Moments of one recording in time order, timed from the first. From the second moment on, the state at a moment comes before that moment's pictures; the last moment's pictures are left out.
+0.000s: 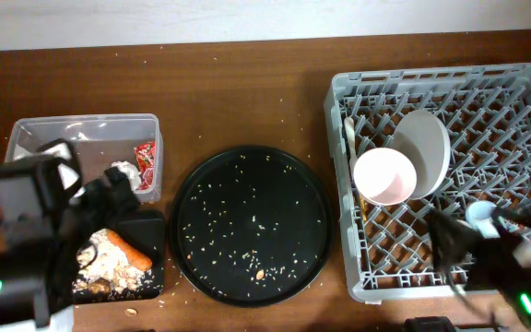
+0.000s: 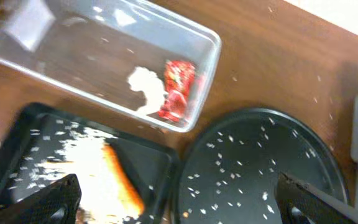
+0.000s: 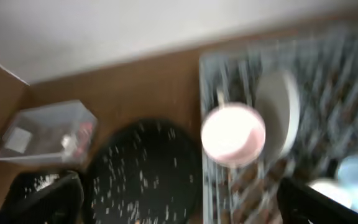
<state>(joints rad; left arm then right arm) 0.14 0.98 1.31 -1.16 0.00 -0.29 0.01 0.83 1.63 -1.40 -0.21 0.29</state>
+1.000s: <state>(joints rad) 0.17 0.96 1.31 -1.16 -0.02 -0.27 0.00 1.69 1.44 -1.36 0.06 0.68</state>
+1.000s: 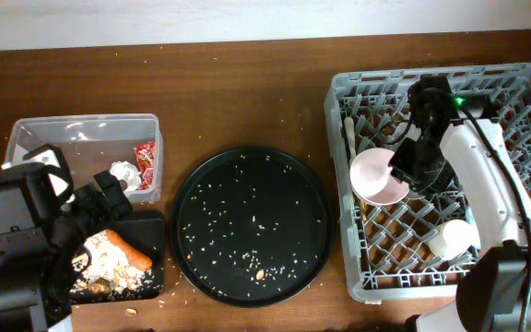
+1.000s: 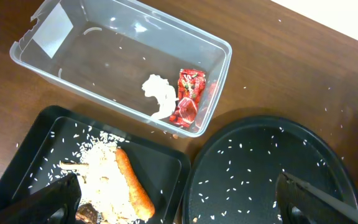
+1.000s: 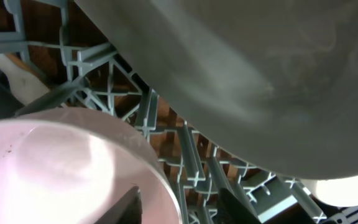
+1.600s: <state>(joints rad) 0.17 0.96 1.31 -1.16 -0.02 -0.27 0.00 1.66 1.36 -1.25 0.07 0.57</state>
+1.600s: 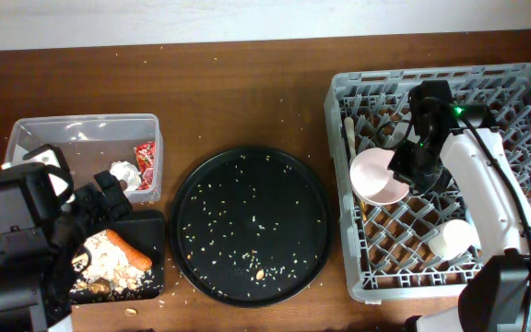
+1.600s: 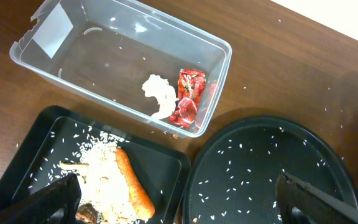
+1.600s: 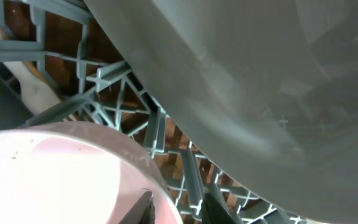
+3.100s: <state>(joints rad) 0.17 0.96 1.31 -1.16 -0.02 -0.27 0.52 1.86 1.48 -1.44 1.21 0.56</state>
